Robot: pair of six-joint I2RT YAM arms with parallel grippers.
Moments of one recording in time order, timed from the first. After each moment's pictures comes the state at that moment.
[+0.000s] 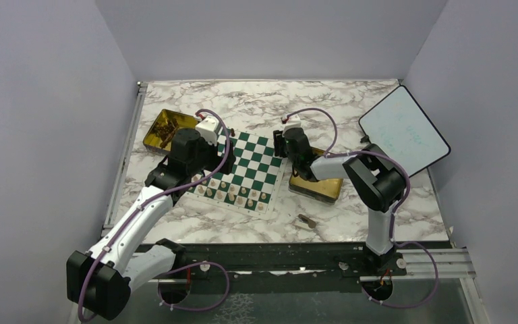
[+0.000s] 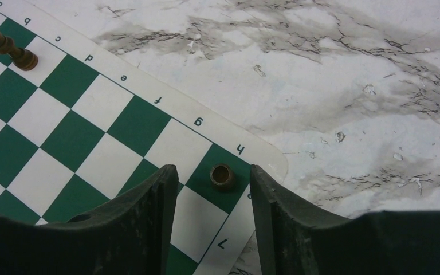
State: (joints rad) left arm -0.41 1.00 0.80 -0.29 0.09 -0.09; right arm 0.64 1.96 0.98 0.58 0.32 0.17
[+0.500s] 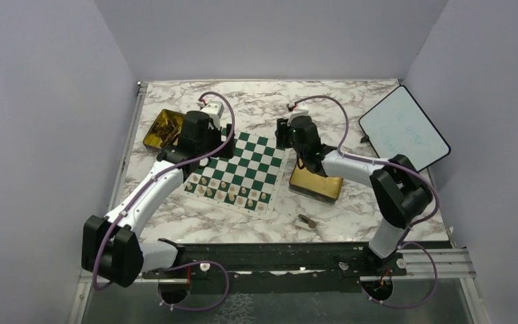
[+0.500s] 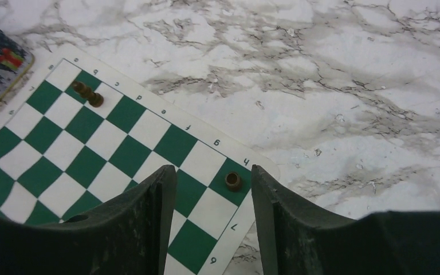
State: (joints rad) left arm -0.38 1.21 0.93 -0.31 0.02 -0.16; right arm 0.64 1.77 1.02 0.39 0.30 0.20
